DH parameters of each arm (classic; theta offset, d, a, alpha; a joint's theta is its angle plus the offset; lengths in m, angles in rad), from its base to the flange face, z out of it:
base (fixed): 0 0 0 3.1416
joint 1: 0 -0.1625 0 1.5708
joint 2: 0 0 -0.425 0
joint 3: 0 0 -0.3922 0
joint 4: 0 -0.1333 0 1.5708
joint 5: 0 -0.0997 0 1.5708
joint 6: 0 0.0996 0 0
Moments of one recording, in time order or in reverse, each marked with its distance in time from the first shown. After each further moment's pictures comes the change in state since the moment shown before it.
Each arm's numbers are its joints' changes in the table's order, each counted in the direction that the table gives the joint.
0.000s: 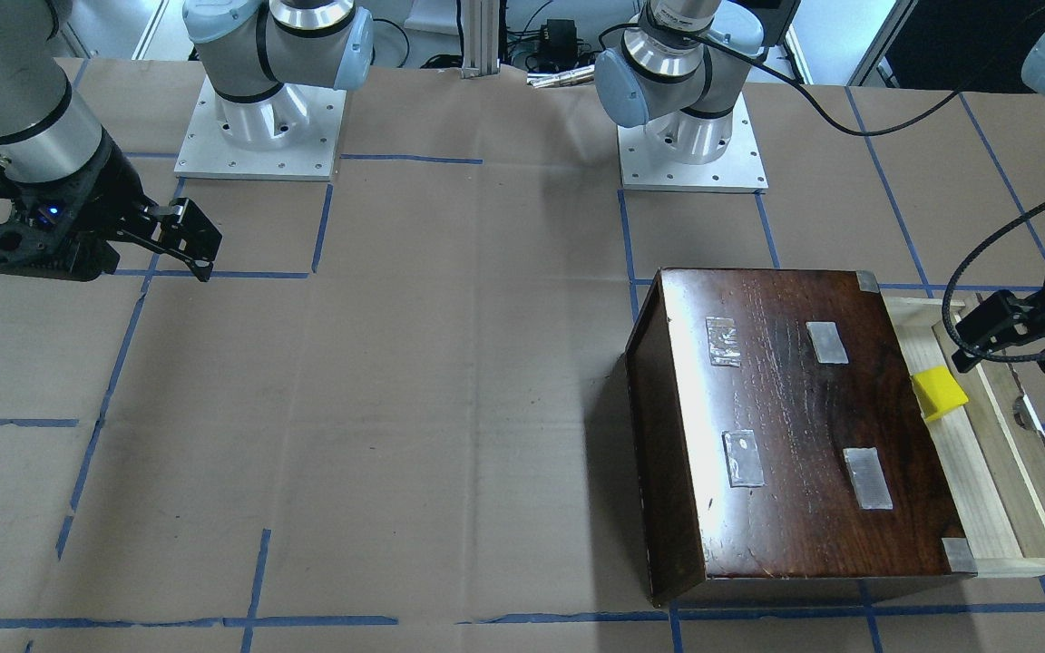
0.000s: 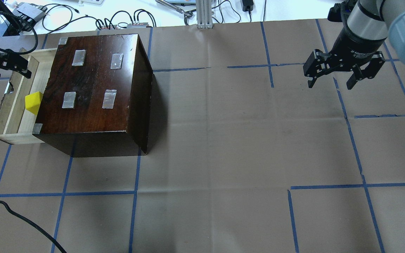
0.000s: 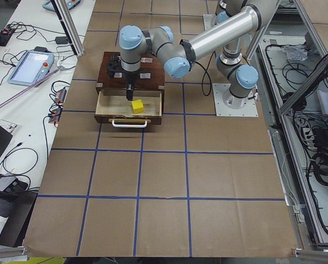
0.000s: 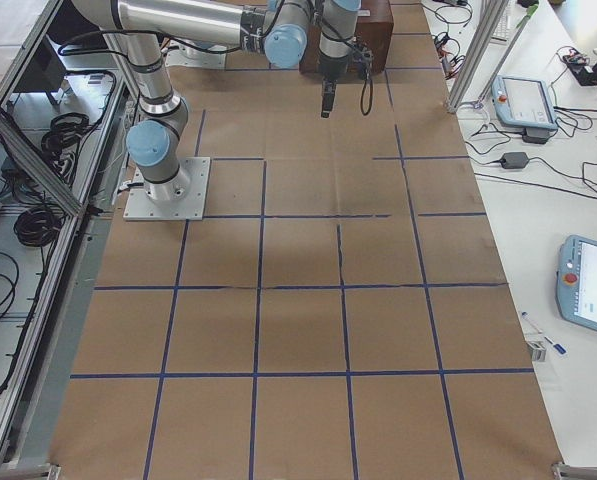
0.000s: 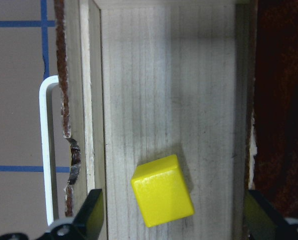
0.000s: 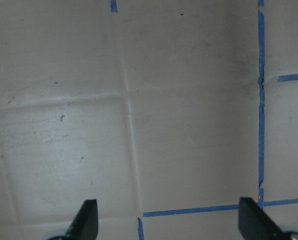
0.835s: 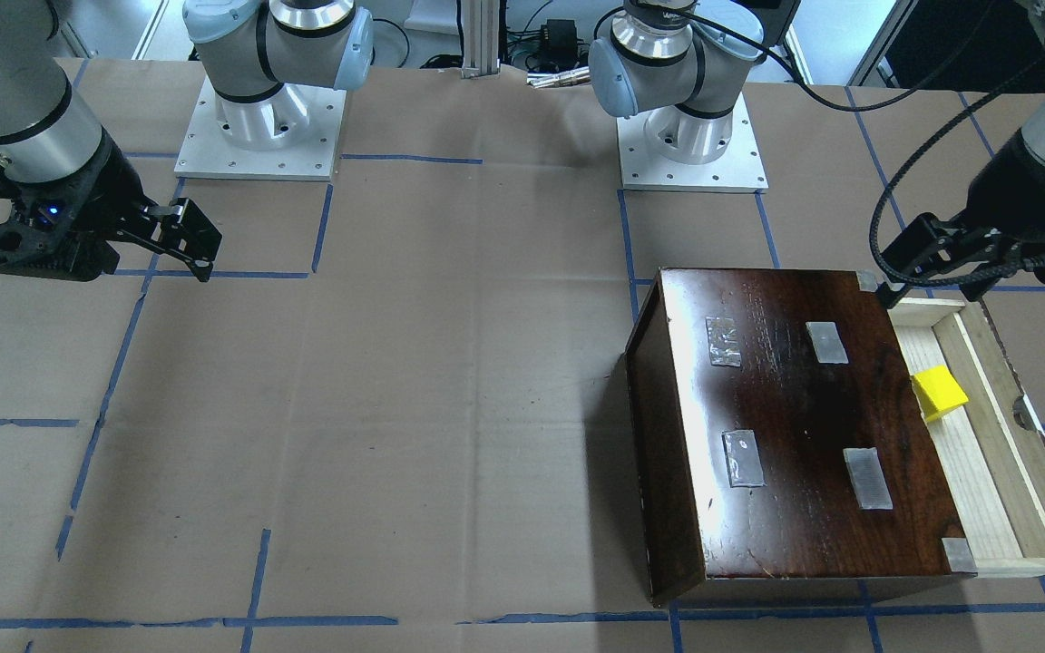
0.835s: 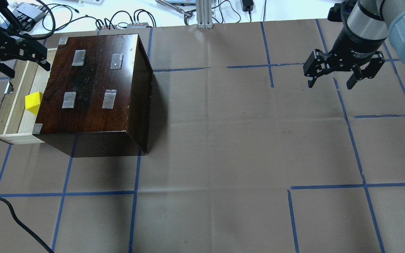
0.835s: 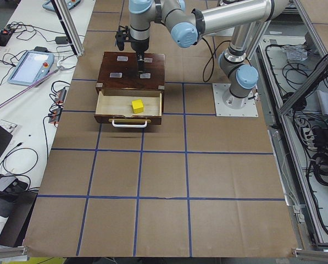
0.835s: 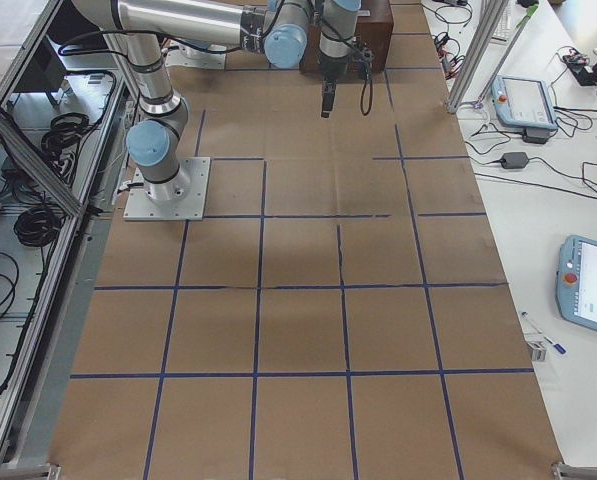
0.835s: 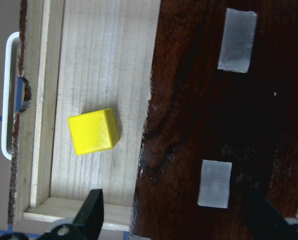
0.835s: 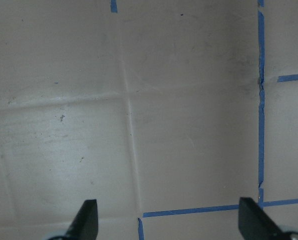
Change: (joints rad) left arm 0.175 -0.141 -0.004 0.166 0.002 -0.316; right arm 0.000 0.000 0.000 0.000 0.000 0.000
